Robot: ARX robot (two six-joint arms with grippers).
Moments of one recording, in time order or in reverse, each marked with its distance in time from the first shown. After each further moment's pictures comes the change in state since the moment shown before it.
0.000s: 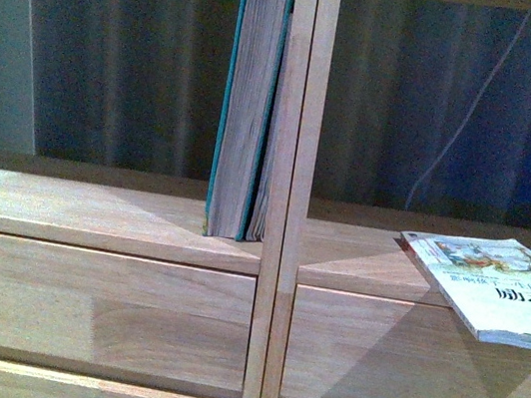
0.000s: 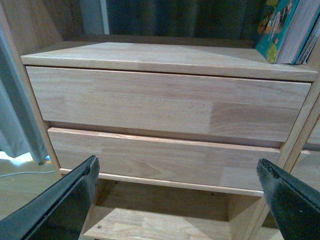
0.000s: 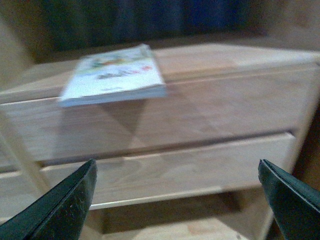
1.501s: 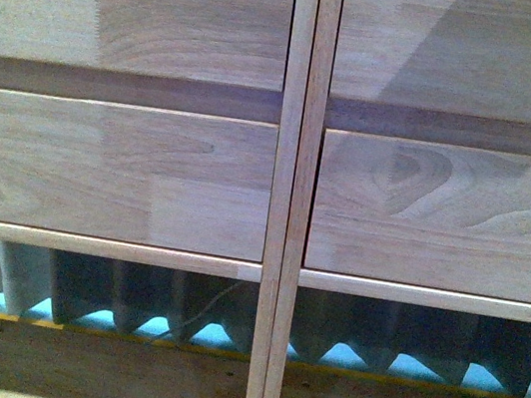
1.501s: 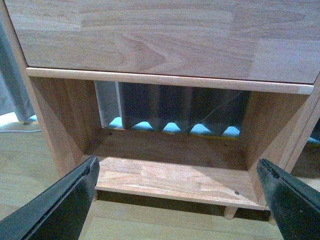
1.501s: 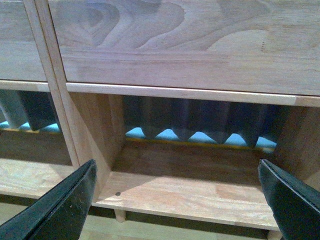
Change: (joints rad) left arm 0.000 0.002 0.000 0.000 0.000 0.000; right arm -0.122 -0.087 -0.009 -0.031 -0.385 -0.127
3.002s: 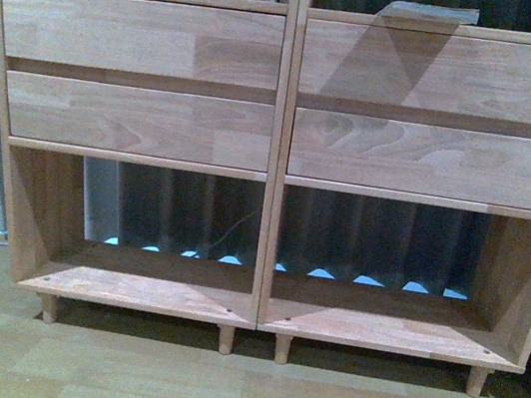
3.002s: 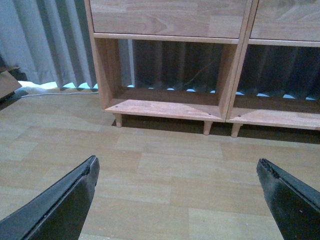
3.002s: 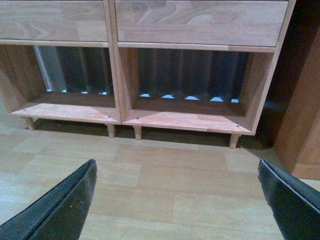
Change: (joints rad) left arm 0.000 -0.002 0.000 0.000 0.000 0.000; right arm 0.000 0.000 0.000 0.000 0.000 0.000
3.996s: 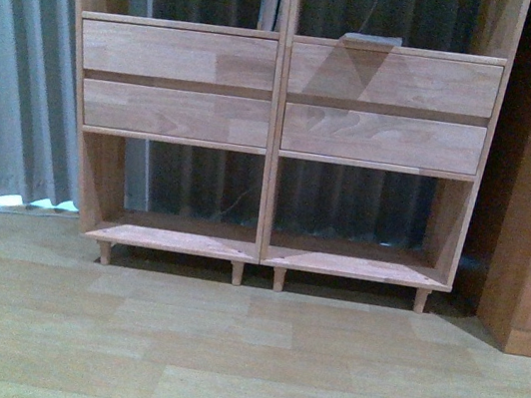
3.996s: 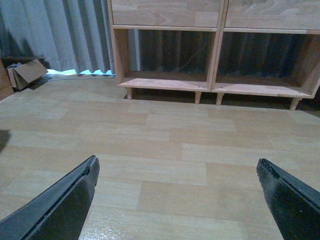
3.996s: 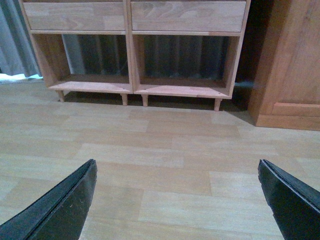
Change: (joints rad) left arm 0.000 0.000 0.000 0.000 0.000 0.000; right arm 0.000 0.000 0.000 0.000 0.000 0.000
